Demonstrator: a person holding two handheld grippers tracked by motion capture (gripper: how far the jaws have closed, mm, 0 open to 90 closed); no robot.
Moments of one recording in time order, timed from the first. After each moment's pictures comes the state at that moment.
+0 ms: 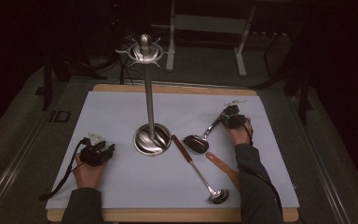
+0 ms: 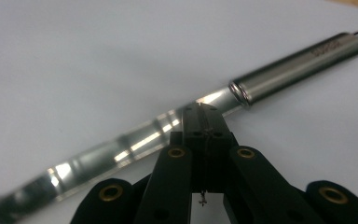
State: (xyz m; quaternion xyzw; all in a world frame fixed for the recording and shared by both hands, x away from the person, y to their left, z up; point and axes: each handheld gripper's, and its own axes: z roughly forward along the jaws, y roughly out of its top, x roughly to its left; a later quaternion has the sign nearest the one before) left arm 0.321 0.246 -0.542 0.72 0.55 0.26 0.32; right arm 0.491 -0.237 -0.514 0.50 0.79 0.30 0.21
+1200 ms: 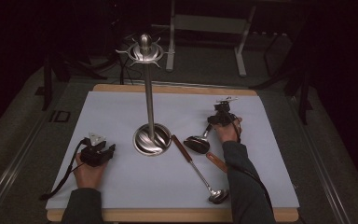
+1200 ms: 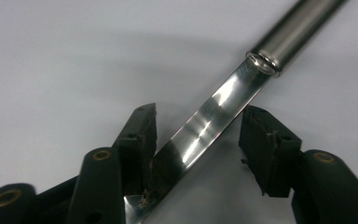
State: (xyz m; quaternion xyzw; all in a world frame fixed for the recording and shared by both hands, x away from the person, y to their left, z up) left arm 0.320 0.245 -0.542 0.73 0.55 0.26 0.31; right arm 0.504 -0.198 -0.517 0.60 0.74 0.26 0.16
